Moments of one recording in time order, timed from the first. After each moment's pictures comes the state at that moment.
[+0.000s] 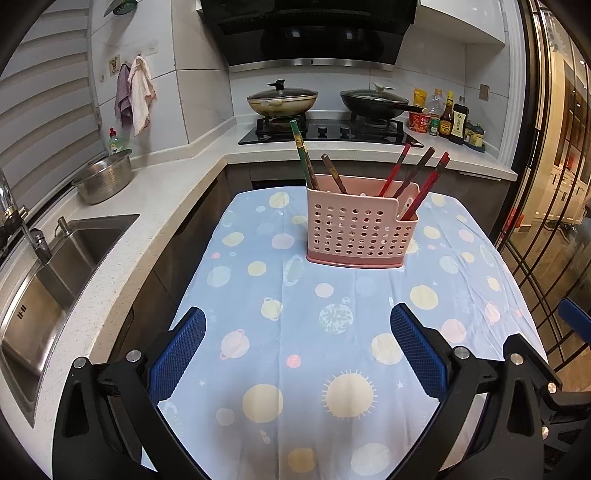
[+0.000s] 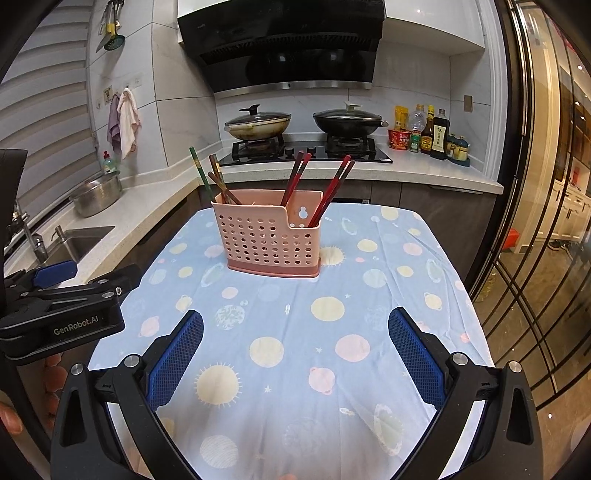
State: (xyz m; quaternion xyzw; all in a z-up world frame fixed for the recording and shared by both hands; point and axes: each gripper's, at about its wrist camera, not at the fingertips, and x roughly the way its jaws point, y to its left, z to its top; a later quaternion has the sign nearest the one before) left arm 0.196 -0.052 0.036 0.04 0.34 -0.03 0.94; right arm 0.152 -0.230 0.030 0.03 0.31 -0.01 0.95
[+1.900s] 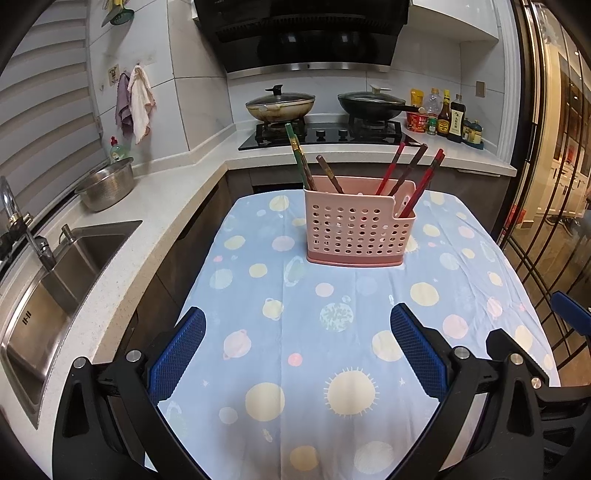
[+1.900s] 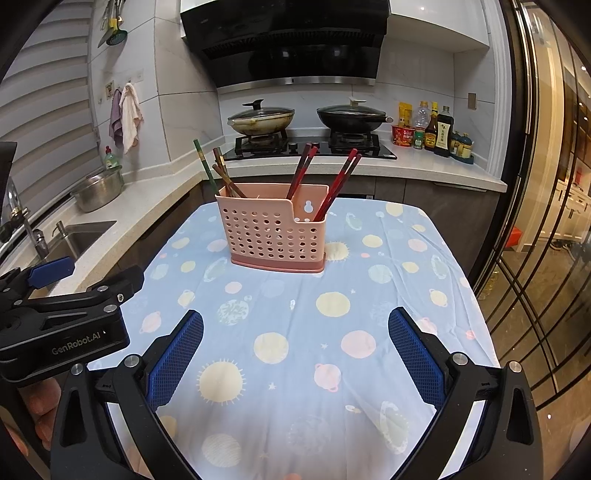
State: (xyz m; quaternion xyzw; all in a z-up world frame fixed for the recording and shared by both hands) left arm 0.188 -0.056 0.037 0.05 0.33 -0.02 0.94; right arm 0.155 -0.225 0.024 0.03 0.31 -0.01 0.95
